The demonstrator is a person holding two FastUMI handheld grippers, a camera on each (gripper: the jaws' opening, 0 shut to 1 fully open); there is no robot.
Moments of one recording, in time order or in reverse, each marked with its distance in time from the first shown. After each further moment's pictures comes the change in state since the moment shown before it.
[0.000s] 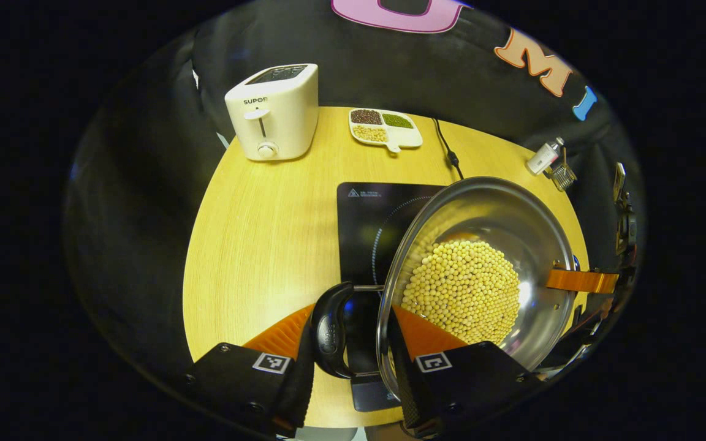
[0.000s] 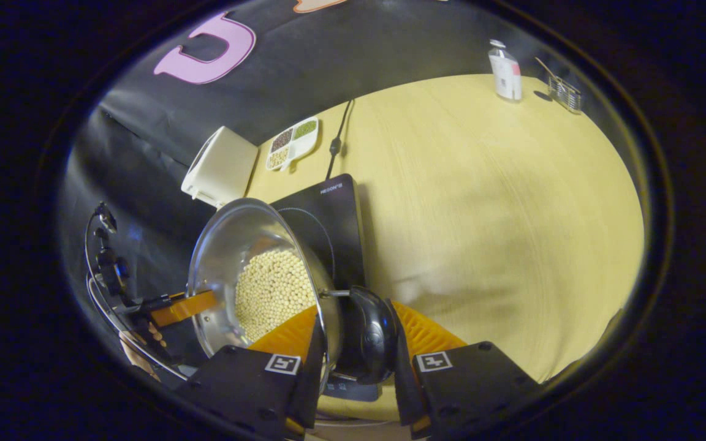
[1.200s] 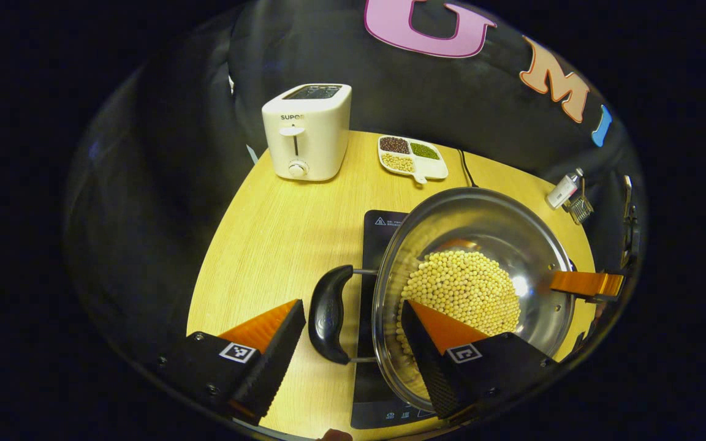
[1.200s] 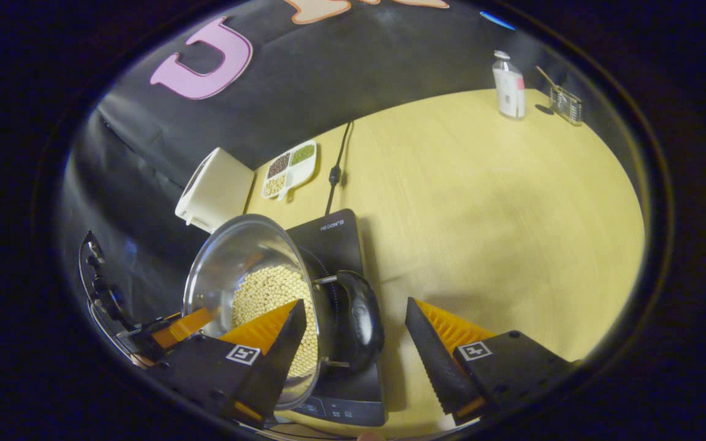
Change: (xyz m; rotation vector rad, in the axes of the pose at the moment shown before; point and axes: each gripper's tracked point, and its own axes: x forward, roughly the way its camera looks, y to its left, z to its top) left arm -0.009 0.012 0.014 -0.089 -0.168 0.088; right arm 0.002 -0.007 0.037 -0.005 -0.161 -0.011
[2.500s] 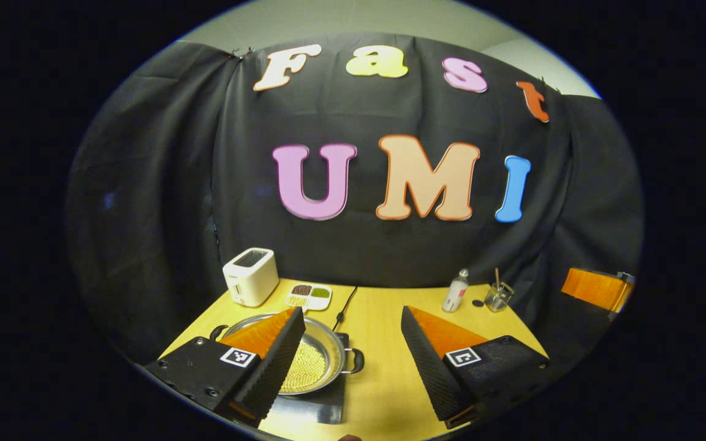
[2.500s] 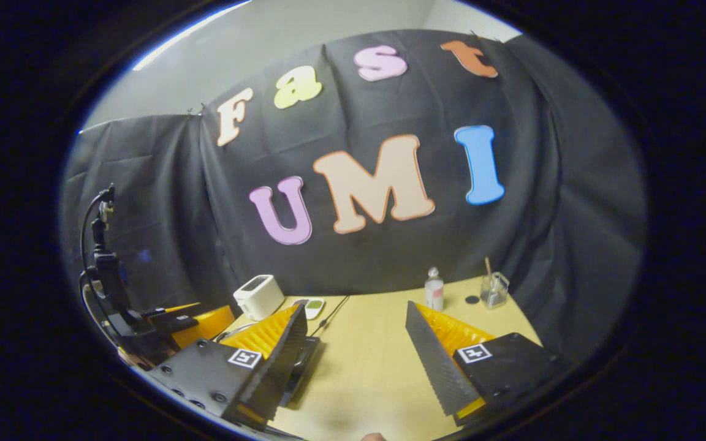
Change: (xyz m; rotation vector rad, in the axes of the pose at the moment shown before) left arm -0.273 -0.334 0.084 0.062 -0.739 0.009; right arm -0.403 -0.116 0.144 -0.299 -0.778 0.138
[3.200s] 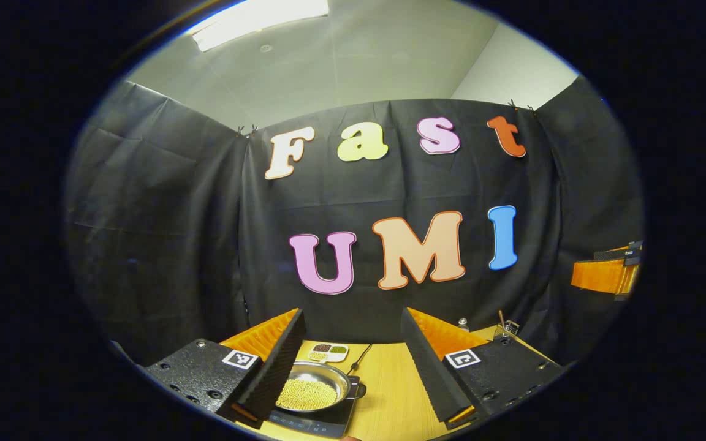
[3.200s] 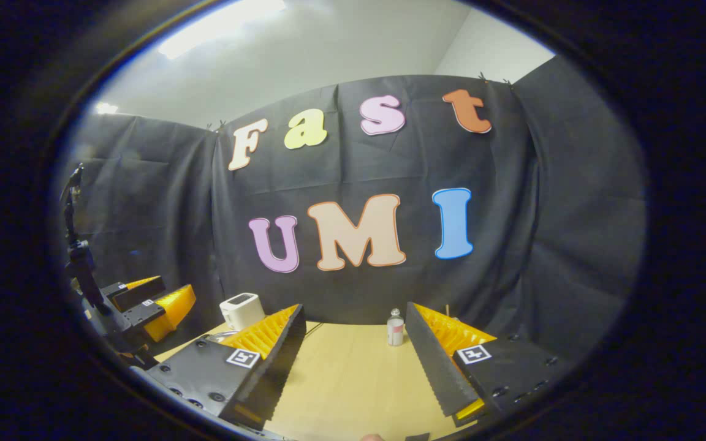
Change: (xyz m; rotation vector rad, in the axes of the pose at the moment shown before) left arm -0.104 -0.043 0.063 0.123 -0.344 0.094; right arm -0.086 -0.044 0.051 -0.093 -0.148 -0.045
